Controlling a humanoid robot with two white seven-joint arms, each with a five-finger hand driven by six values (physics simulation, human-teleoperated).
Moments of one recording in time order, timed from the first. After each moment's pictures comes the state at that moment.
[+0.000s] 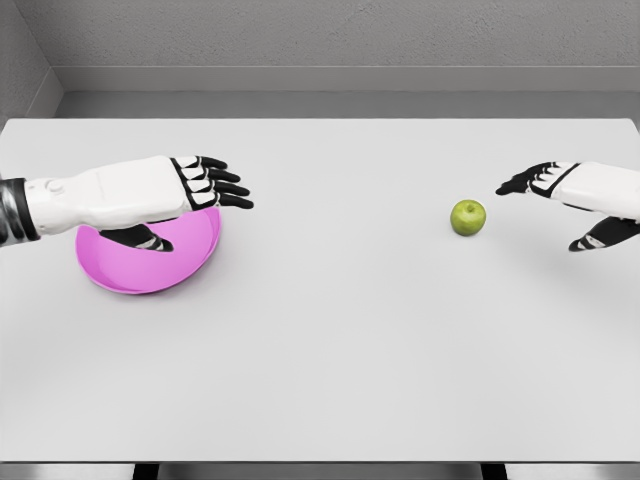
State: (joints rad) left arm -0.62 0.97 -0.65 -1.74 -0.26 -0.61 -0.39; right arm -0.48 -1.05 0.46 -1.48 0.14 -0.61 0.55
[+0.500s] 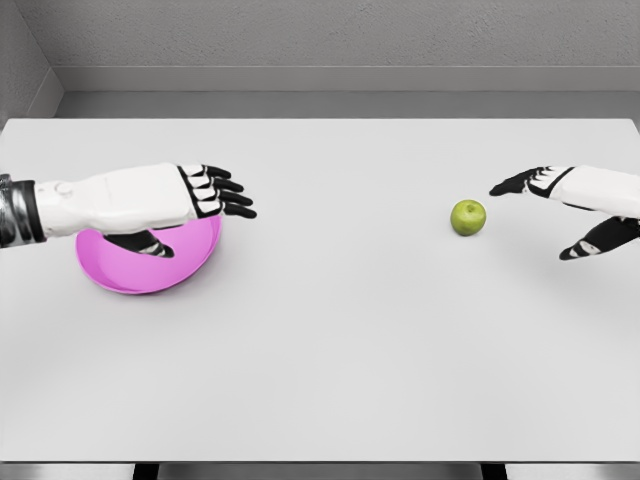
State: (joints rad) left arm -0.64 0.95 -0.67 -1.73 -0.26 -0.61 -0.44; right arm -0.51 -1.08 0.56 -1.48 -0.13 -0.61 0.60
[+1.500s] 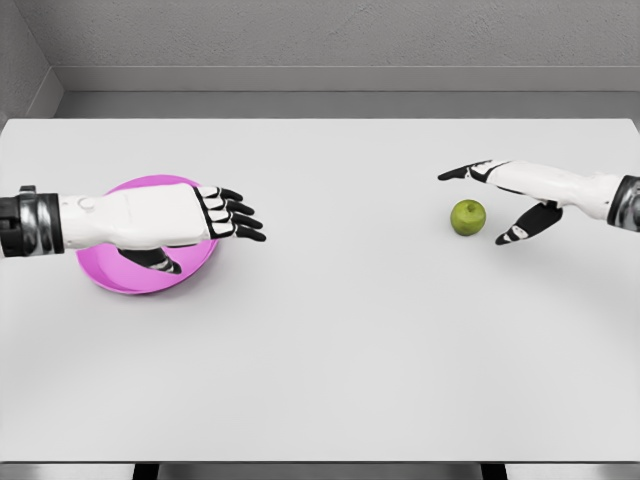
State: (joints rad) left arm -0.67 0.94 -0.76 -1.72 -0.28 -0.61 -0.46; right arm -0.63 -0.80 0.61 -1.23 0.02 -0.55 0.61
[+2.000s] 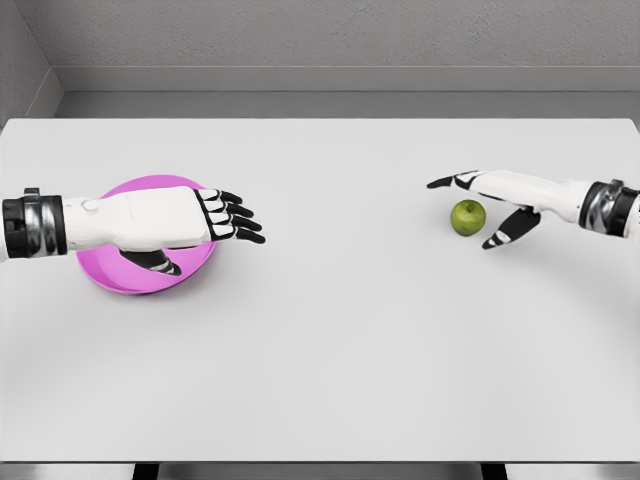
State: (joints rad) left arm -0.67 0.93 -0.76 -1.70 -0.30 -0.61 -0.46; right arm -0.66 -0.68 0.62 -1.09 0.13 -0.56 0.61
